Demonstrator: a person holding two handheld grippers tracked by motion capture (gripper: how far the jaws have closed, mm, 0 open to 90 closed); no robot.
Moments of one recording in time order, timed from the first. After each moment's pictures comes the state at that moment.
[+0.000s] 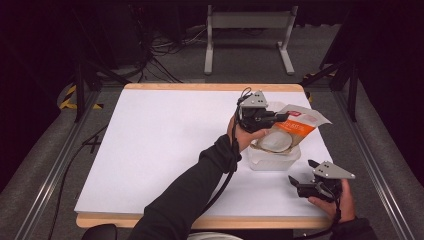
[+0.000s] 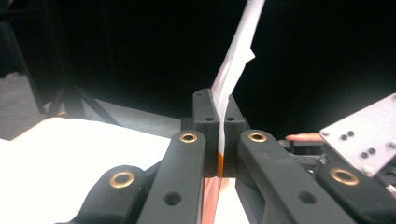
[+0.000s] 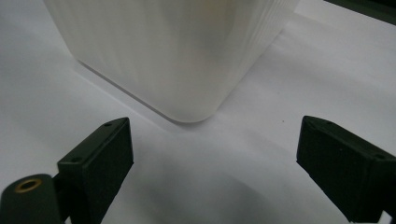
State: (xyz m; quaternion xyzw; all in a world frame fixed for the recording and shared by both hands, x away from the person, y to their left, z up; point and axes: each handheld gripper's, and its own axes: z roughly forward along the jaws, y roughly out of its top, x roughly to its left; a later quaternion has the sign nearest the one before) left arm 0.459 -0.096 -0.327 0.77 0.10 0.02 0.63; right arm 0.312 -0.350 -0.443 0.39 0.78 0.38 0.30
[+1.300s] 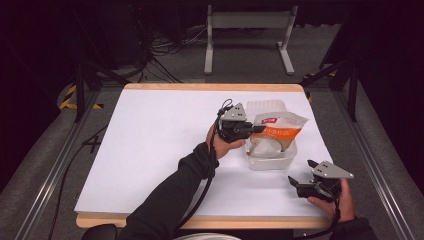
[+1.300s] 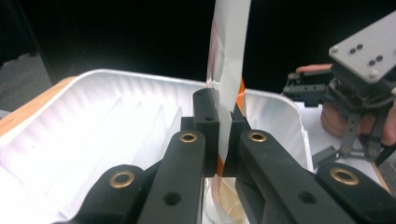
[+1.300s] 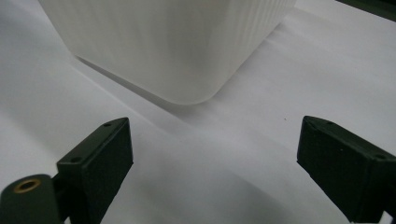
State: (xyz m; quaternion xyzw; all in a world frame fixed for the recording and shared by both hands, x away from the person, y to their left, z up) left arm 0.457 -0.047 -0.363 0.81 0.09 0.05 0.58; right arm 0.313 -0.348 -0.443 0.39 0.79 0.37 0.30
